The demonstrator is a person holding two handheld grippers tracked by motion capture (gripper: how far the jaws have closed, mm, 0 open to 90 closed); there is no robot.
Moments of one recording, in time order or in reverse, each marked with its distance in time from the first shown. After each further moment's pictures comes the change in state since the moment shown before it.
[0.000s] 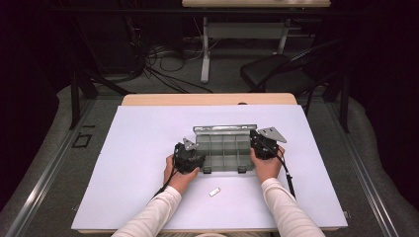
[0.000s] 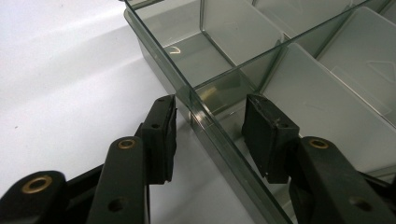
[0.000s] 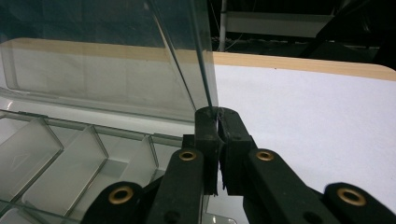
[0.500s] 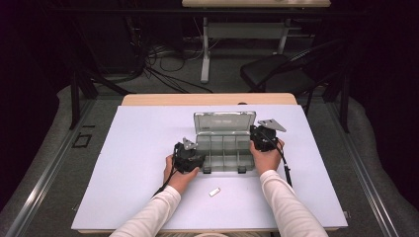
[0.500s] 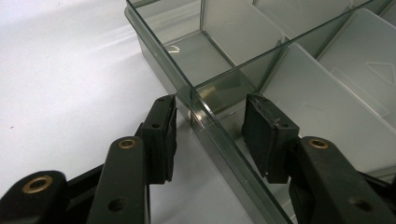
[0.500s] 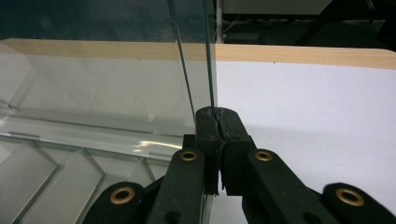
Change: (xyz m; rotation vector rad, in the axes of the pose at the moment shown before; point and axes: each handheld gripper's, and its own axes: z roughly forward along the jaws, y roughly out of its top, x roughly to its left) left arm 0.002 0.000 0.000 0.007 -0.019 -0.002; right arm -0.003 0.021 0.014 0.080 -0.014 0.056
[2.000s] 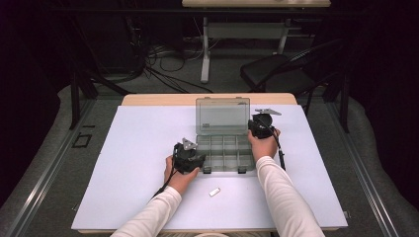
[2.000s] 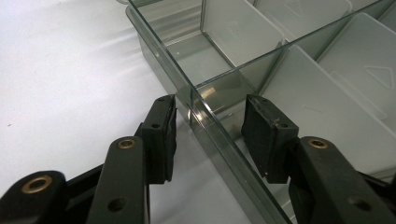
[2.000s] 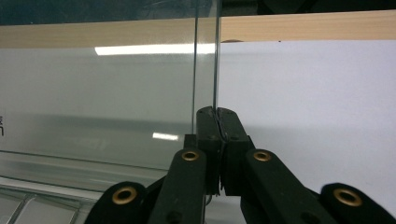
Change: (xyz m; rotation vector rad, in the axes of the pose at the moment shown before) left arm 0.000 -0.002 0.001 -0.019 0.003 -0.015; right arm -0.008 0.021 0.045 0.154 -0.016 0.075
